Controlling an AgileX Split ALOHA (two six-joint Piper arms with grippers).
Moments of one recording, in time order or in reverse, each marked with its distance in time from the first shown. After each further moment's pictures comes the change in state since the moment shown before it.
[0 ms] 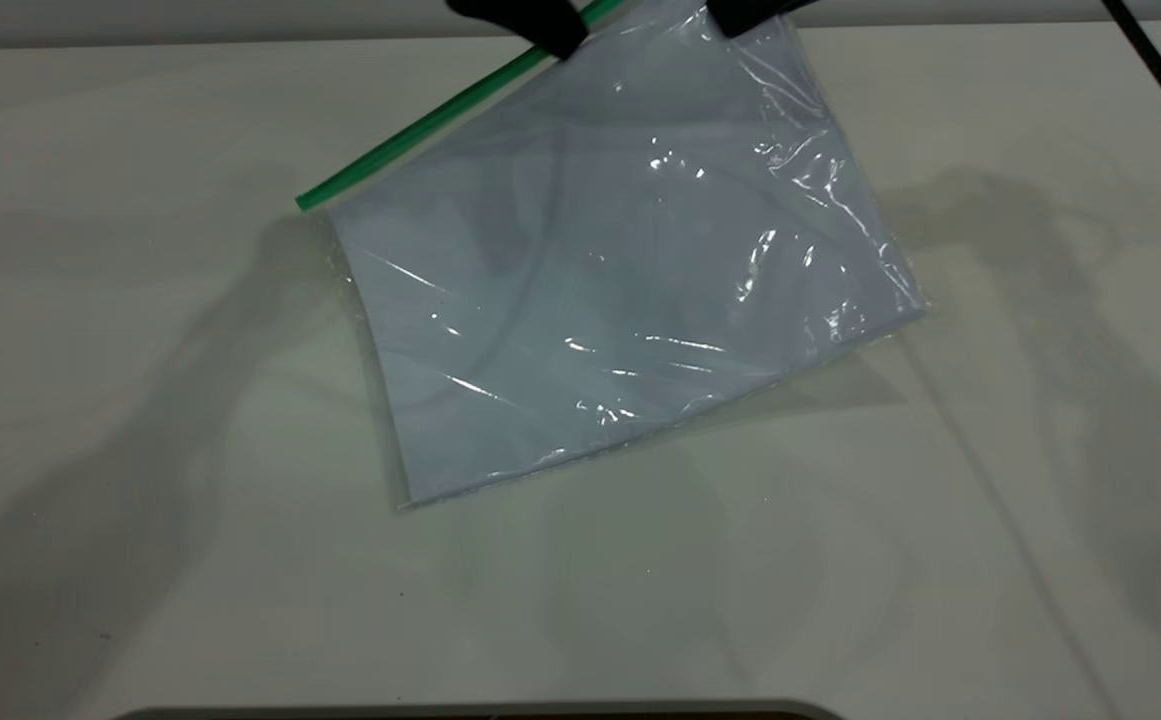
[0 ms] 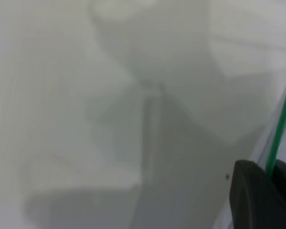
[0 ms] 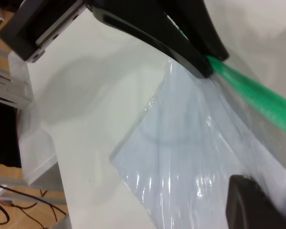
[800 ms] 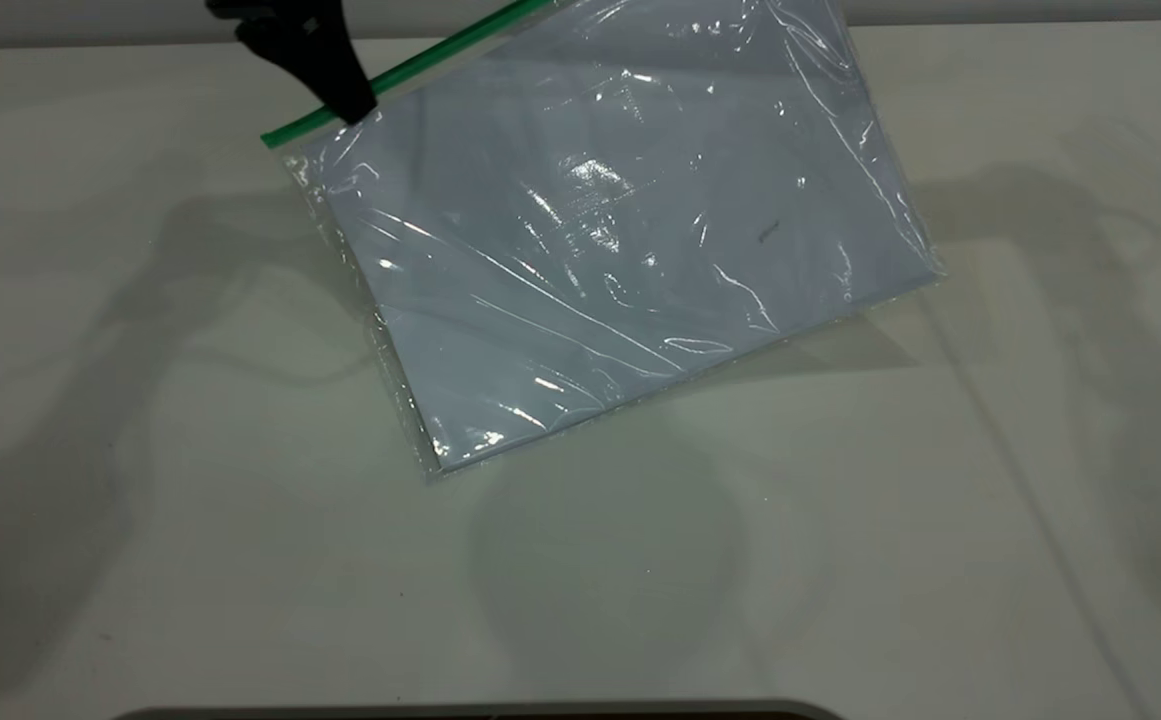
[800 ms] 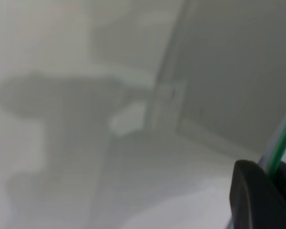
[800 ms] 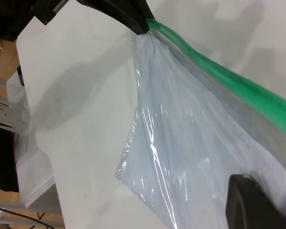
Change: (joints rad) left arm 0.137 0.000 0.000 0.363 0.127 -0.303; right arm -0.050 -0.019 0.000 0.038 0.007 -0.005
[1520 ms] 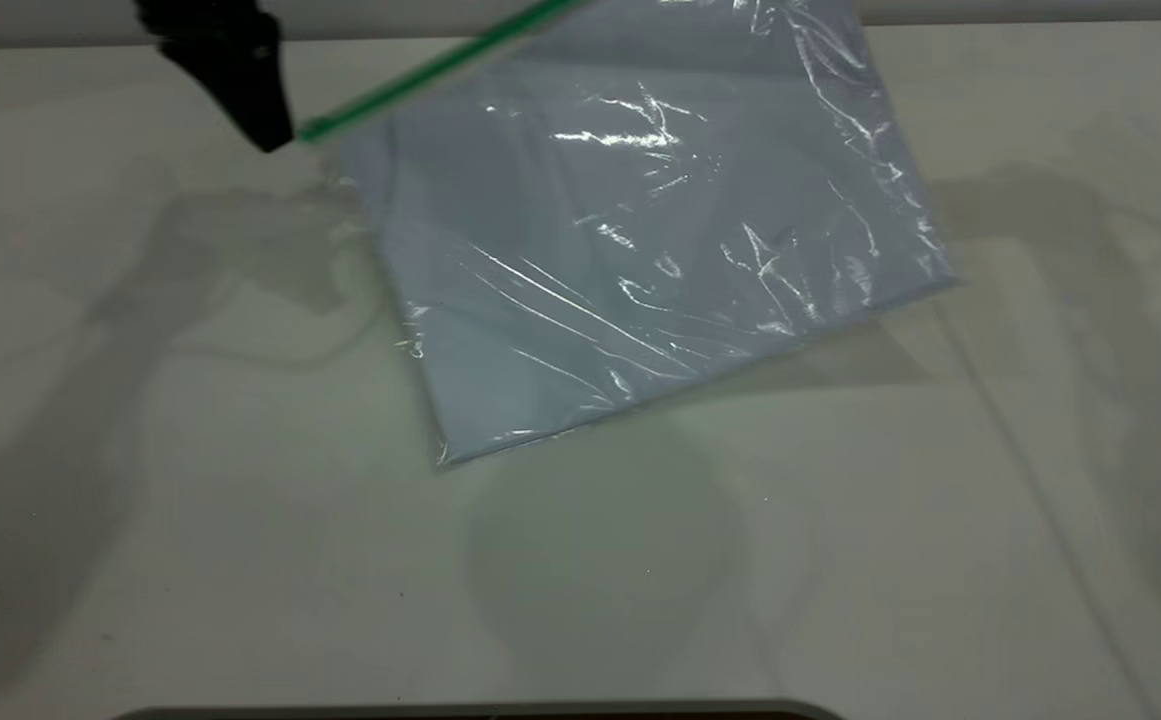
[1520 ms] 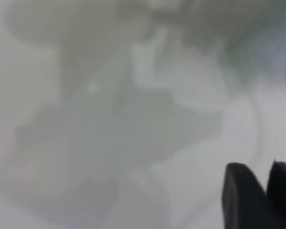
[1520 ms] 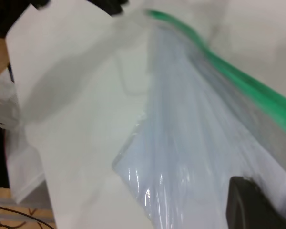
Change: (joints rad) left arm 0.018 -0.014 0.001 0.193 0.036 -0.188; right arm -0.016 -0.004 0.000 -0.032 -0.002 0.000
